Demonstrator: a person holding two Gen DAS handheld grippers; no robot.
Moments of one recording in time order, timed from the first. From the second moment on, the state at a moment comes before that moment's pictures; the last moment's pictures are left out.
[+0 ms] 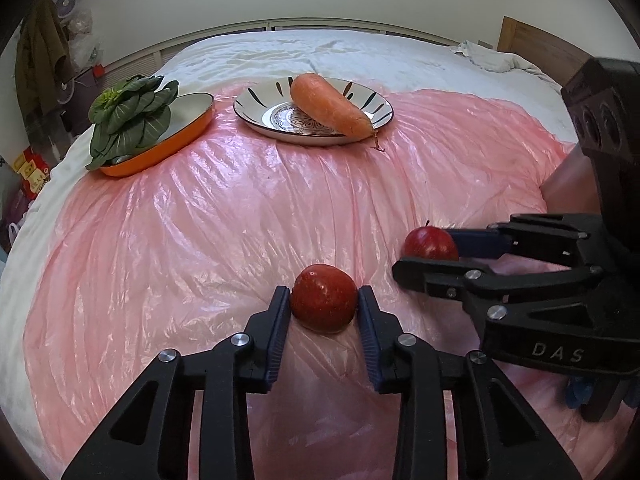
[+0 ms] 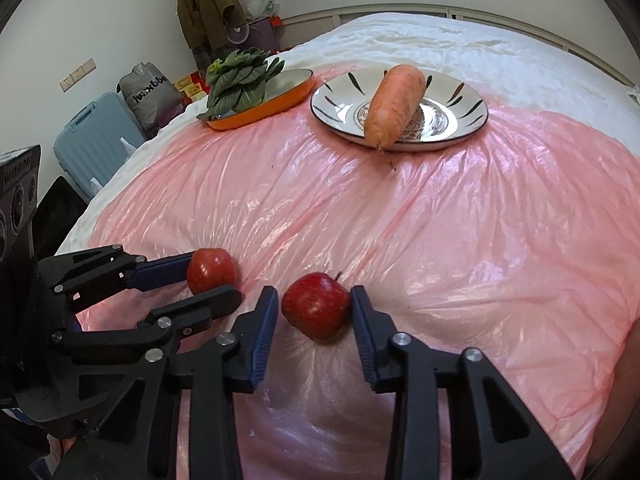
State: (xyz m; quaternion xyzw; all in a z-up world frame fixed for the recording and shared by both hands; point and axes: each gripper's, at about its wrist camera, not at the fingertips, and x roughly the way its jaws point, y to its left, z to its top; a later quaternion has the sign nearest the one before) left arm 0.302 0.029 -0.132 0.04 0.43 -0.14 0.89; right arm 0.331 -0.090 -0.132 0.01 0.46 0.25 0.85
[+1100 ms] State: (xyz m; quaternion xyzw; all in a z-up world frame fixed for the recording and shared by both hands) left arm 0.263 0.036 -0.106 0.01 0.41 -0.12 0.90; right arm 0.285 -0.110 -0.113 0.01 0.45 0.23 0.86
